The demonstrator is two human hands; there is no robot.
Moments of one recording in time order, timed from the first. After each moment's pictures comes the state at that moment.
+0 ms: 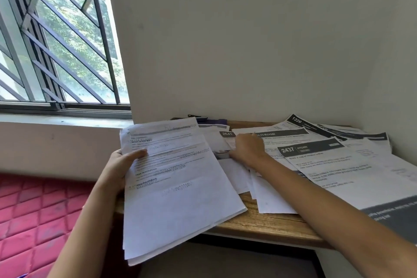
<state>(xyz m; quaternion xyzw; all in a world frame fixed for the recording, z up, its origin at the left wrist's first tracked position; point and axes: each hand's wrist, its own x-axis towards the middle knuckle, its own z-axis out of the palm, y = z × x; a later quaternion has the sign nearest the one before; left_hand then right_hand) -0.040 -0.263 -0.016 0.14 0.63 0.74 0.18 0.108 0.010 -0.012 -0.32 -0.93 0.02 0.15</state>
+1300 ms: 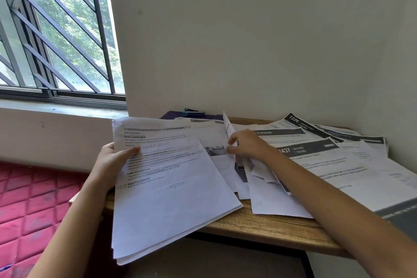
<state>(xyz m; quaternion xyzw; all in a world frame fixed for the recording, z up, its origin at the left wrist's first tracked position) -0.043 -0.262 -0.031 0.19 0.63 0.74 0.12 0.121 0.022 0.001 -0.25 -0.95 0.14 0.10</state>
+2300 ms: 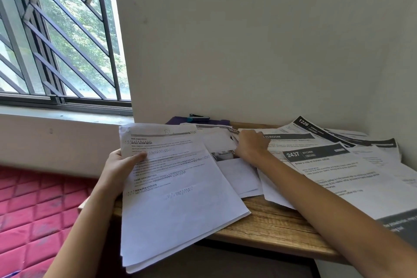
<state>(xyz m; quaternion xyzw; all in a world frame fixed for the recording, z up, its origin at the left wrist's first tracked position) -0.049 -0.265 -0.035 0.17 0.65 0.73 0.12 0.099 0.005 0.005 -0.39 -0.91 0.02 0.14</state>
